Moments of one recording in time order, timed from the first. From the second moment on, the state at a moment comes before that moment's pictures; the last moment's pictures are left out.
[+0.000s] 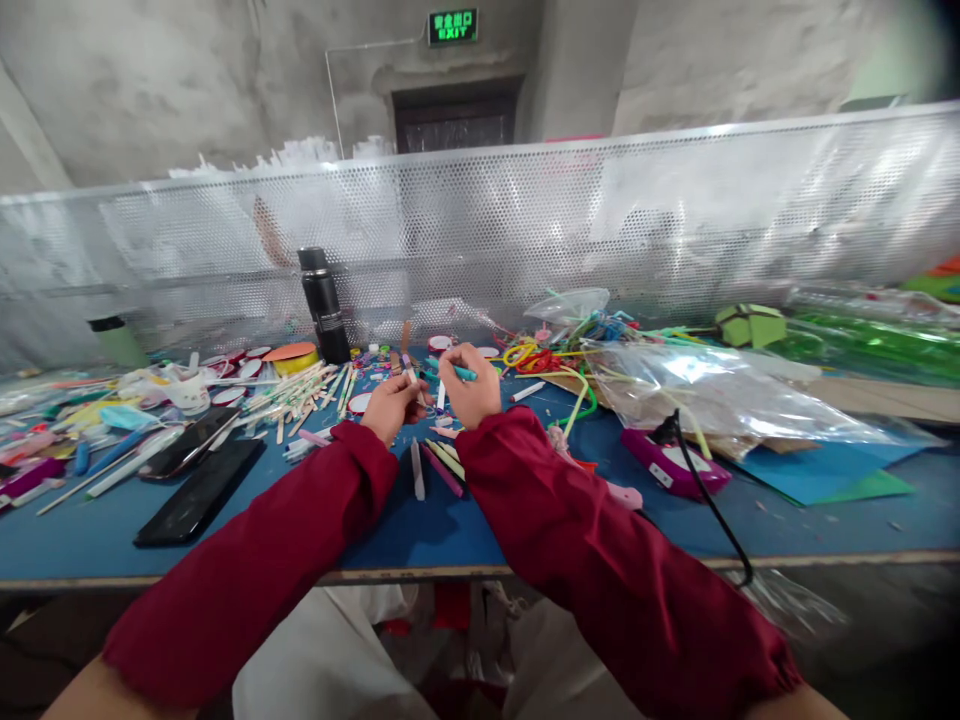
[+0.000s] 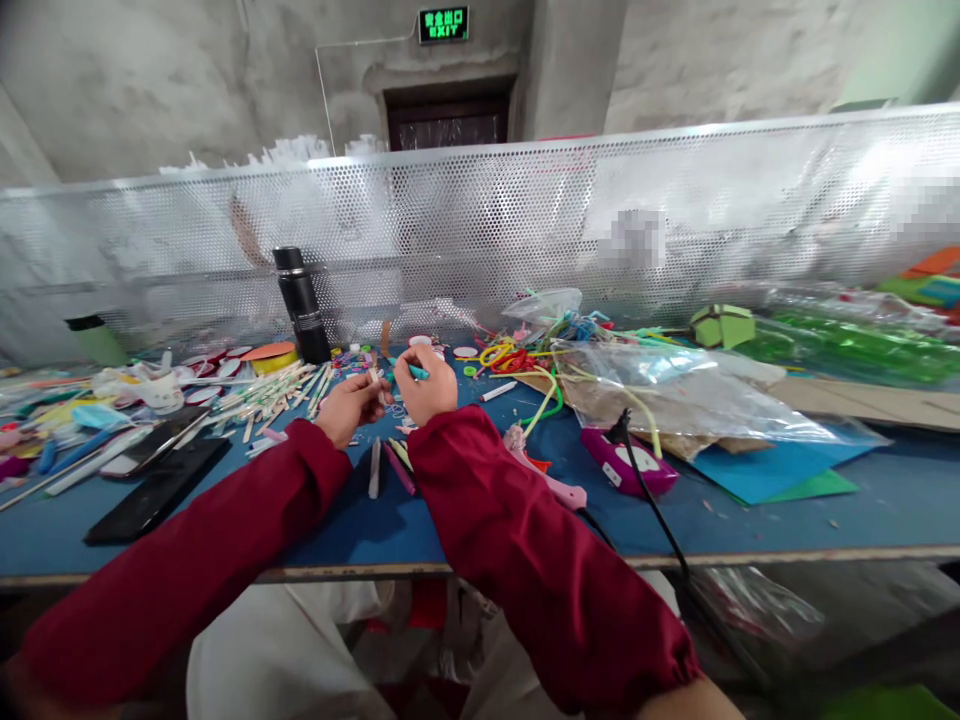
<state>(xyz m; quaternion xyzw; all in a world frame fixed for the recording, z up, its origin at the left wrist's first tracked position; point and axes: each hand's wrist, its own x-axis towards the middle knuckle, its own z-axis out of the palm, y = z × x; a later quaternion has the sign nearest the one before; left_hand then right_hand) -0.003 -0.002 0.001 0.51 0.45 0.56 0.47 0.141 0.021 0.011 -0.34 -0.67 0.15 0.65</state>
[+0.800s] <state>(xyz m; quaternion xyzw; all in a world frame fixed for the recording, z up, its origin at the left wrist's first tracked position) 0.000 -0.007 0.005 0.53 0.45 0.56 0.46 0.140 0.027 0.010 -0.31 -0.58 0.31 0.68</state>
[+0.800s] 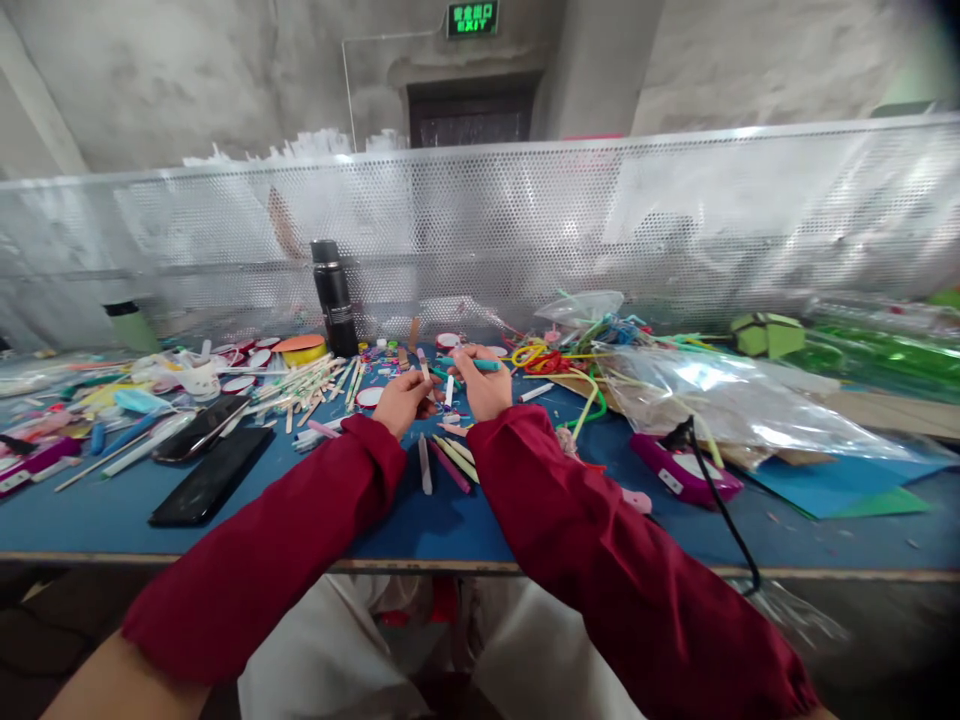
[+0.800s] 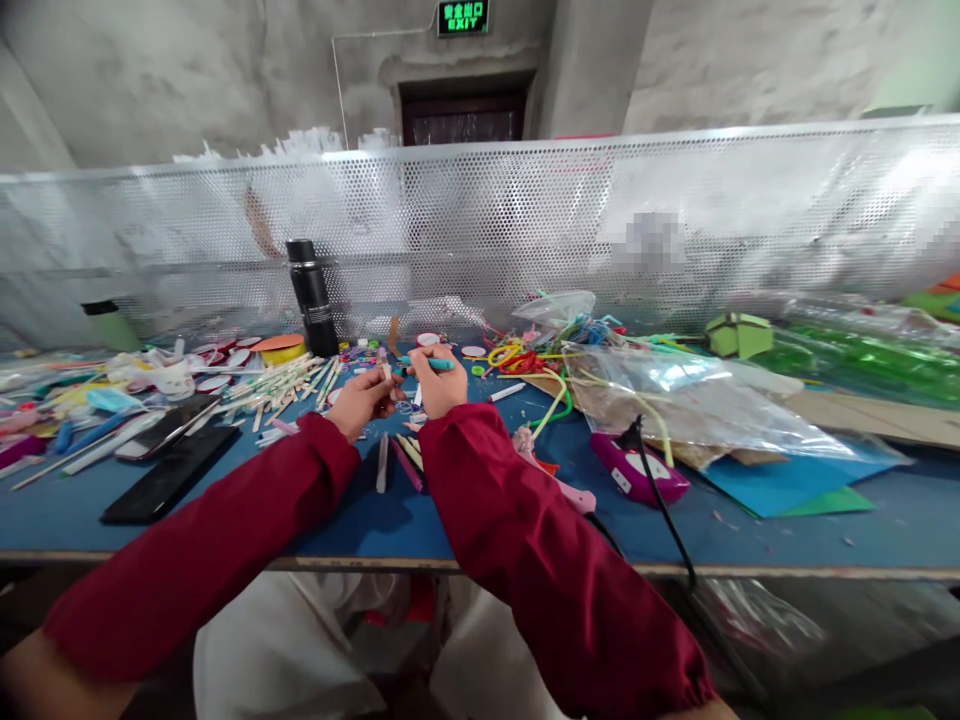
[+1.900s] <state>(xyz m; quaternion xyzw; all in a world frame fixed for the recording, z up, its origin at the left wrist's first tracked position) 0.010 -0.006 -0.005 0.53 0.42 0.58 0.45 0.131 0.009 -0.009 -0.33 -0.70 0.11 0.63</state>
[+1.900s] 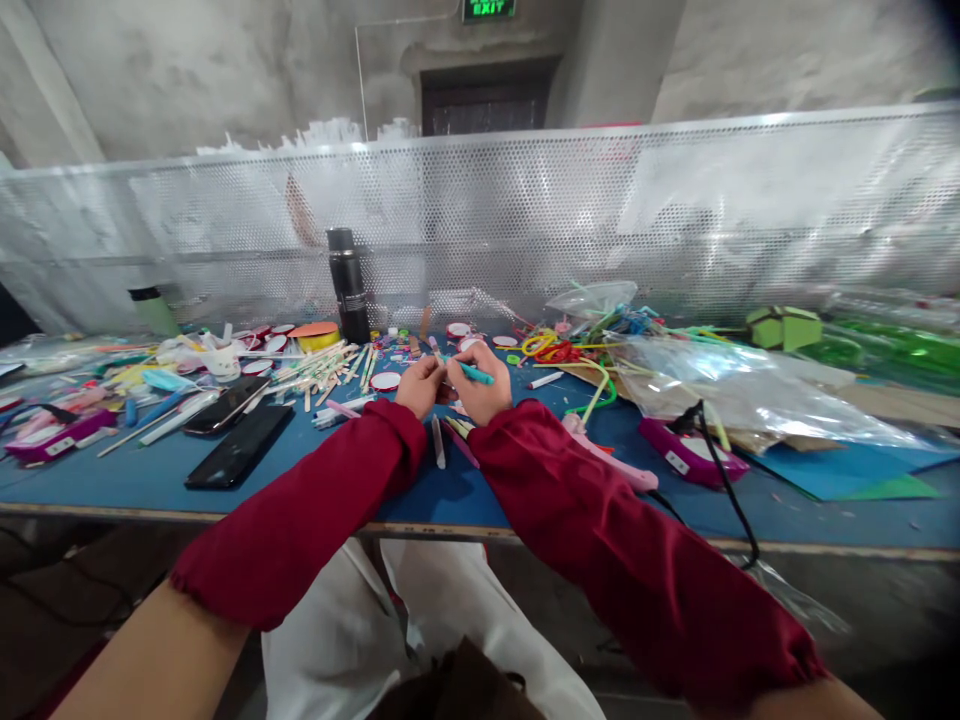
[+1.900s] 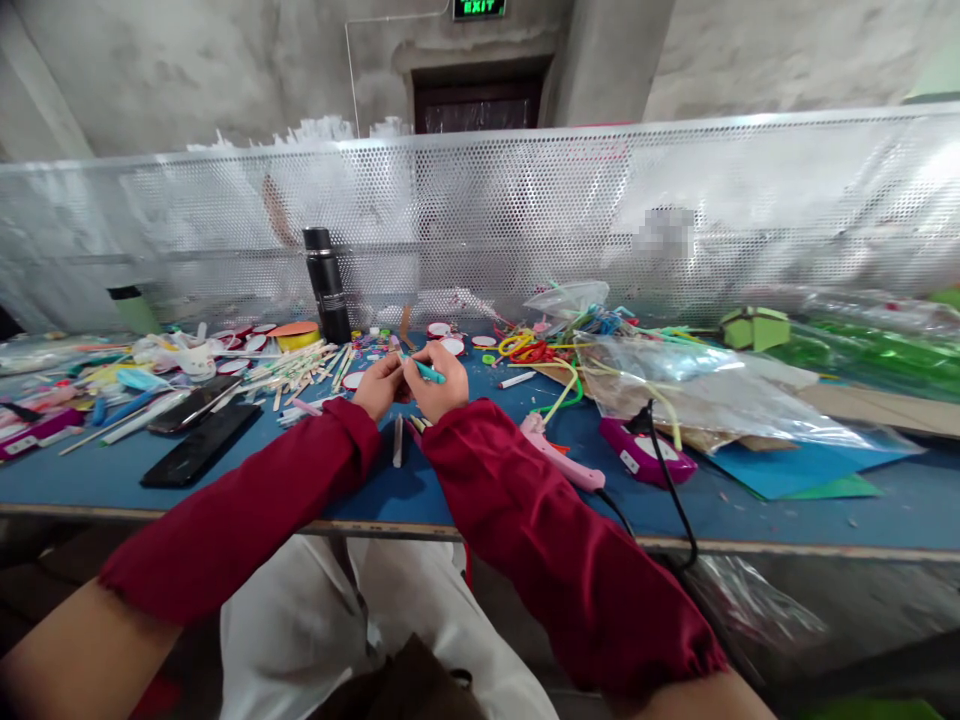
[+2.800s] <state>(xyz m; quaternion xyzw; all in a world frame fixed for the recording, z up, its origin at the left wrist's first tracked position) 0.004 0.000 -0.011 0.56 0.42 0.56 0.44 0.129 0.013 -0.009 -0.34 -0.66 0.20 0.64</state>
